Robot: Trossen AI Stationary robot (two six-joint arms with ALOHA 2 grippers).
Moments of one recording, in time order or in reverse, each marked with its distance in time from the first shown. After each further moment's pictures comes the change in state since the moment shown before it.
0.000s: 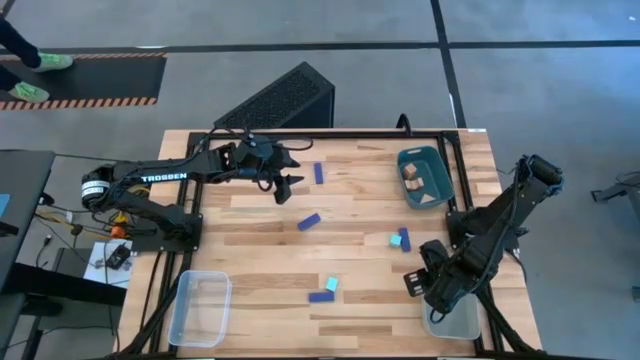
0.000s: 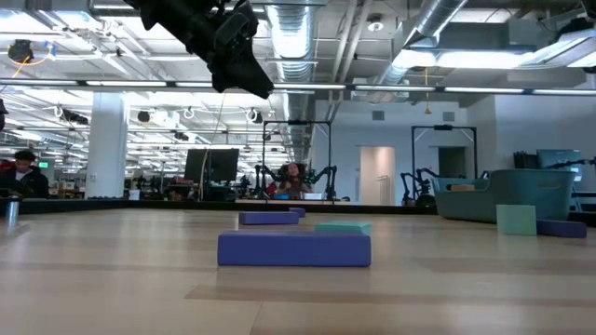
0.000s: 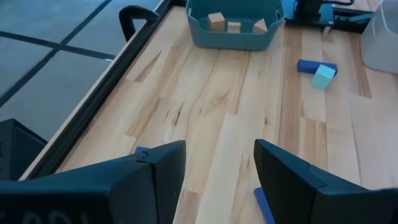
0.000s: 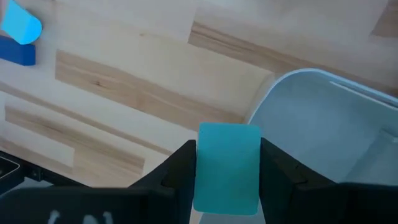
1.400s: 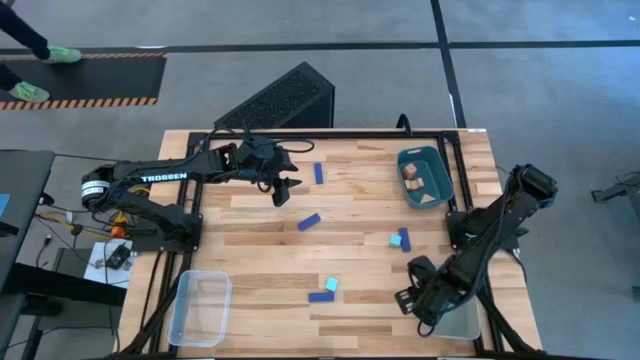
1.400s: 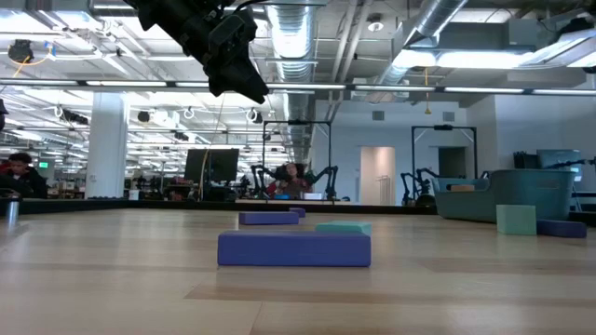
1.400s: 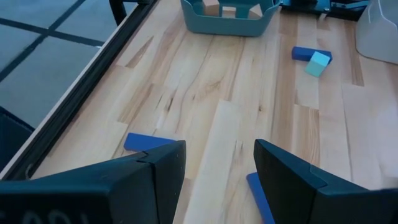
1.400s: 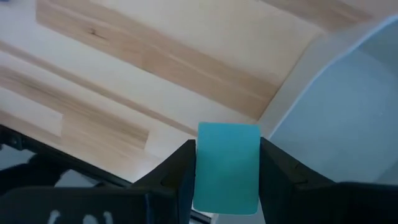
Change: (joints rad) left arm 0.001 0.000 0.000 -0.047 0.025 -0.014; right arm -0.012 0.133 0.002 0.182 -0.108 -0.092
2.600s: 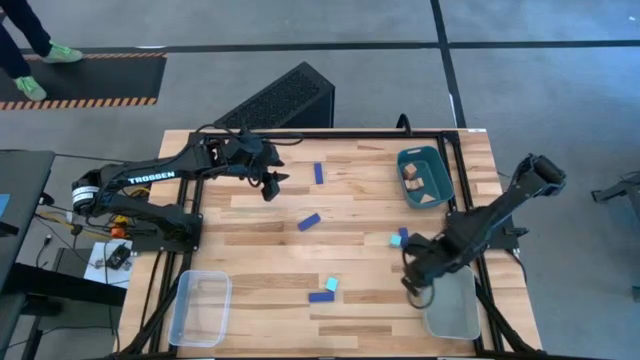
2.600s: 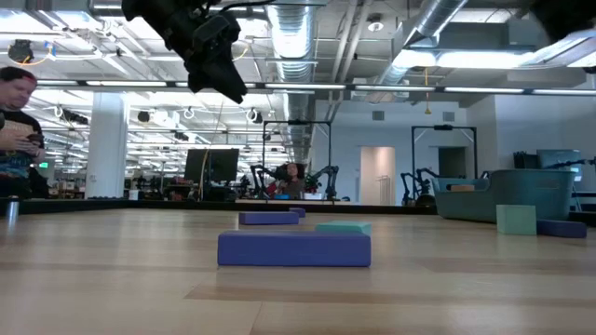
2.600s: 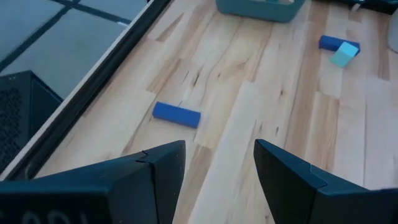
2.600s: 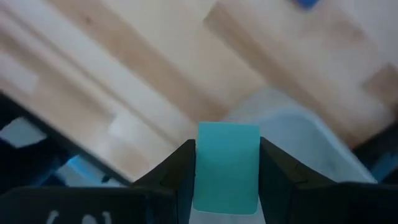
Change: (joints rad) left arm 0.054 -0.092 0.000 -0.159 -0.034 -0.044; right arm -0.184 -0.166 0.000 -0.210 -0.131 -0.488
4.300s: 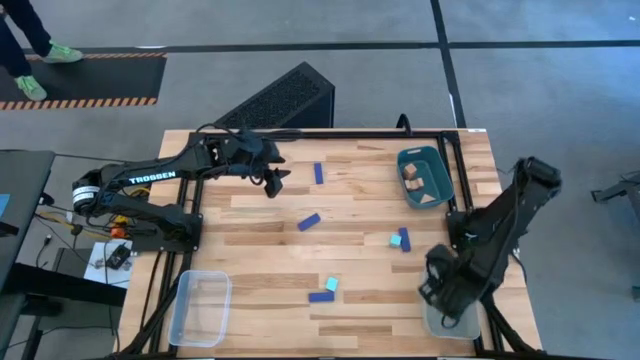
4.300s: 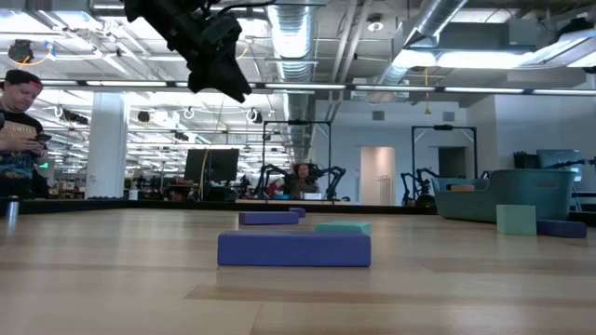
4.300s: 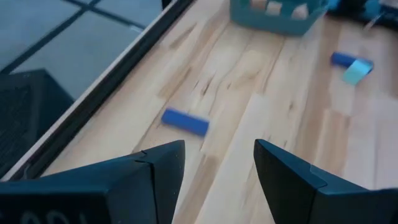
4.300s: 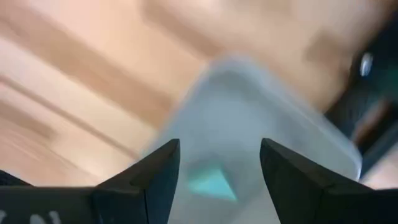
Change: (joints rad) left arm 0.002 0.004 -0.007 0.040 -0.048 -0.049; right arm 0.258 0.038 0.000 -0.144 0.220 0.375
